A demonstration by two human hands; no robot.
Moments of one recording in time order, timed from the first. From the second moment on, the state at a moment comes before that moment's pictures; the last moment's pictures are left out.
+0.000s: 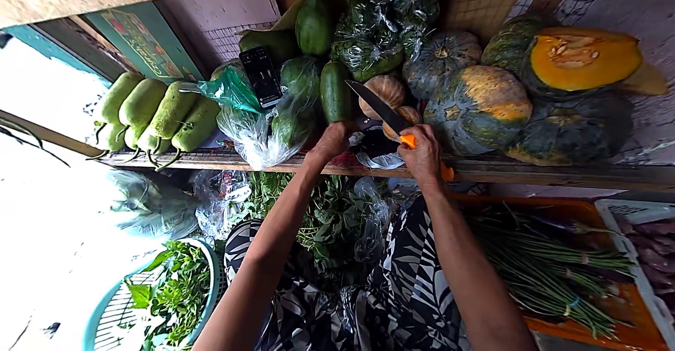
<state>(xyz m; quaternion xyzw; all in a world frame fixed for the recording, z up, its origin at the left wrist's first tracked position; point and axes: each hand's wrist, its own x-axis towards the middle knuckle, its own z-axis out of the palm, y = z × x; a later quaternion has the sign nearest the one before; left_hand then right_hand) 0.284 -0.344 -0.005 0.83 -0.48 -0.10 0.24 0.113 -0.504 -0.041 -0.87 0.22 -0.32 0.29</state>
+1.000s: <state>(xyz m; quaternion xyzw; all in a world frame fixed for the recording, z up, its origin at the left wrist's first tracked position) 0.171 -0.306 -0.034 0.80 -0.52 -0.08 0.29 0.112 -0.486 -0.032 -0.89 0.24 -0.24 0.29</state>
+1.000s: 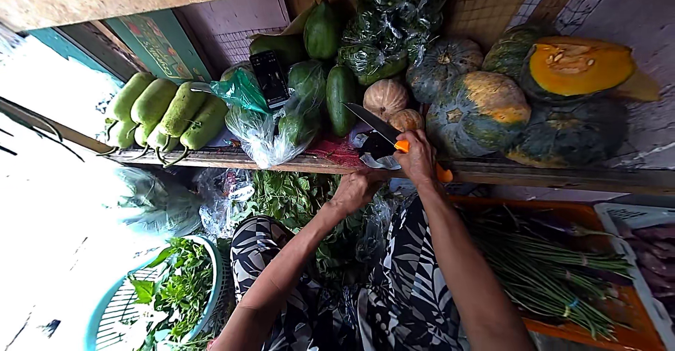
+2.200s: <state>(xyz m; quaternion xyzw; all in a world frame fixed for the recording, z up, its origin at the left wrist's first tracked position) 0.277 -0.363 -0.043 0.92 -0.26 -0.23 0.19 0.102 -0.441 -0.005 -0.93 0.33 -0.03 0.18</state>
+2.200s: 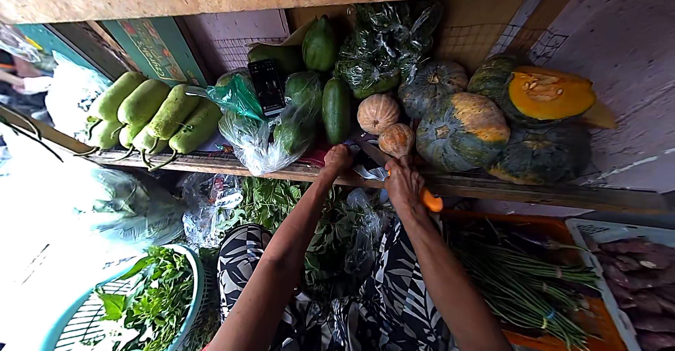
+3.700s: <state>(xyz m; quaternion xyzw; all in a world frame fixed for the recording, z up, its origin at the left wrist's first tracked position) 0.108 0.090 -0.308 0.93 0.16 -0.24 0.20 0.036 -0.254 -0.106 -0.83 0.23 0.44 0.25</state>
